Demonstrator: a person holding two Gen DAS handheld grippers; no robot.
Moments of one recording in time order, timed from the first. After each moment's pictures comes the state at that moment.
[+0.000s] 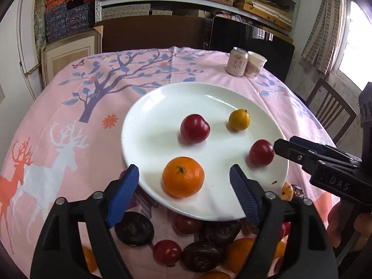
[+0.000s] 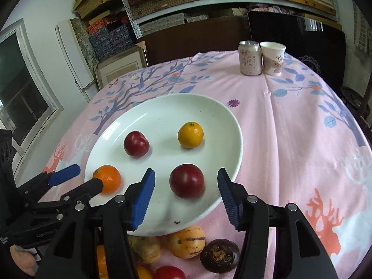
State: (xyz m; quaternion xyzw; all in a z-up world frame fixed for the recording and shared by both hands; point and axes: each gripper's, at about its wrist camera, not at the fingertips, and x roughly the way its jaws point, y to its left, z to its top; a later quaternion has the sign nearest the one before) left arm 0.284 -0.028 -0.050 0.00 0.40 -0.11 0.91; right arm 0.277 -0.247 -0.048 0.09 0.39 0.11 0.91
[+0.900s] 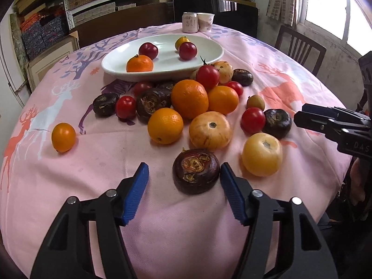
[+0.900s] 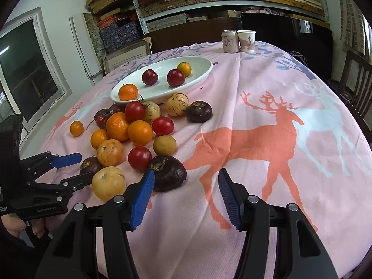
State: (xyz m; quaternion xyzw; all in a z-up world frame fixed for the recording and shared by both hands) left arm 0.112 -0.044 -0.102 0.10 0.42 -0.17 0.88; right arm 0.085 -0.281 -0.088 0.07 0.38 0.11 0.91
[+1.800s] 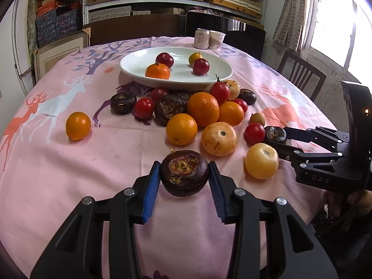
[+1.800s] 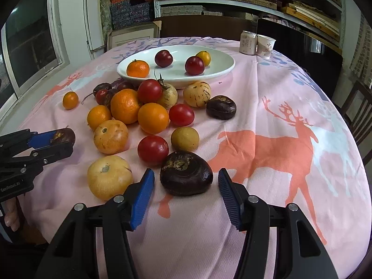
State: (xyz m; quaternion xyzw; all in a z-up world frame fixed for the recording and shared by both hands) left arm 0.099 -0.015 -0.092 0.03 0.39 -0.17 0.90; right arm 0.101 -0.232 -0.100 -0.03 0.40 0.10 0.91
